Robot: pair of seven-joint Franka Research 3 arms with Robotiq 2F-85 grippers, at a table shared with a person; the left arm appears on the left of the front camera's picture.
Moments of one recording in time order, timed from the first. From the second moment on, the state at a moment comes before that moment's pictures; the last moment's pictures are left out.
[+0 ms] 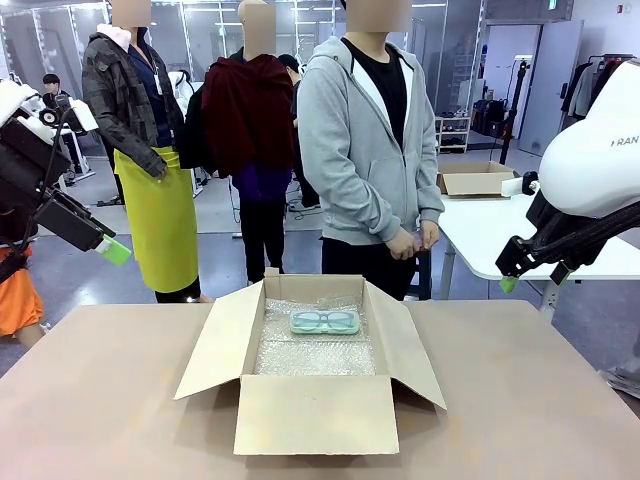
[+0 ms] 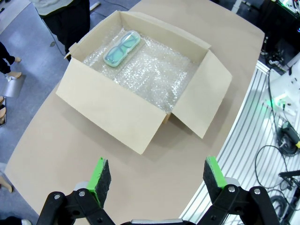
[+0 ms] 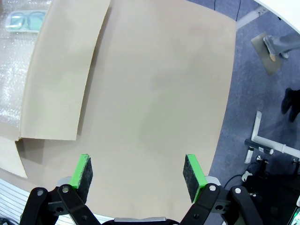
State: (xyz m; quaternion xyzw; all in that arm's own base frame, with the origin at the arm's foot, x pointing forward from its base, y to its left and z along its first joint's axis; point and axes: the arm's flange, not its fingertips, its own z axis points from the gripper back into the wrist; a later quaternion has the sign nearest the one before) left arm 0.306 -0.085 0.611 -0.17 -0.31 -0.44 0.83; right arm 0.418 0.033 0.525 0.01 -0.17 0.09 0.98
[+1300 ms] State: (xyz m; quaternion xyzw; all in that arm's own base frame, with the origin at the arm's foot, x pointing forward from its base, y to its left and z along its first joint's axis) left arm 0.306 -0.085 0.611 -0.17 -0.31 -0.44 0.83; right arm 0.418 0.033 0.525 0.01 -0.17 0.09 0.98
